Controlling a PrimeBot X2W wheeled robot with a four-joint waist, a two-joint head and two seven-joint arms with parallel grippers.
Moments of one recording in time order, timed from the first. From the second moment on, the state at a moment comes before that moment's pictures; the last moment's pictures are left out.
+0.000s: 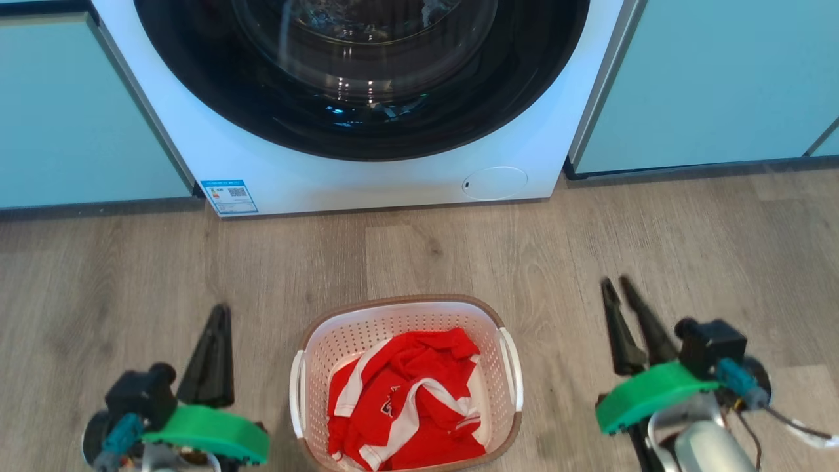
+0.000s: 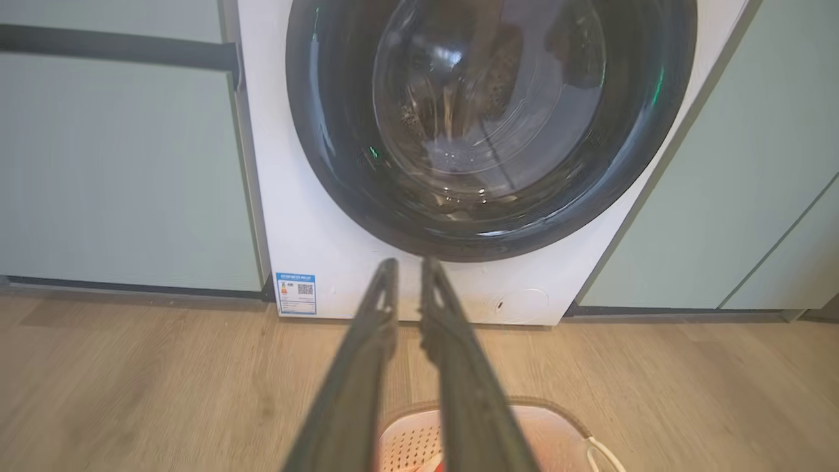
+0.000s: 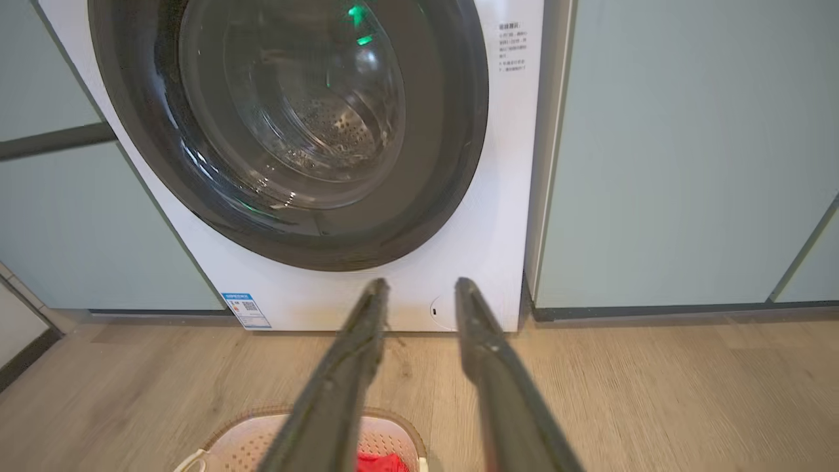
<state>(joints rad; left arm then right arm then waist) 0.09 0.05 -0.06 0.09 -0.23 -0.10 -0.26 -0.04 -0.06 0.17 0.17 0.25 0.12 -0.25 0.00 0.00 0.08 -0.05</state>
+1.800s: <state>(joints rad) 0.06 0.06 -0.04 0.19 -0.82 -0.11 -0.12 -0.01 -0.07 0.09 0.23 0.84 0.12 -0.13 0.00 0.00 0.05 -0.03</state>
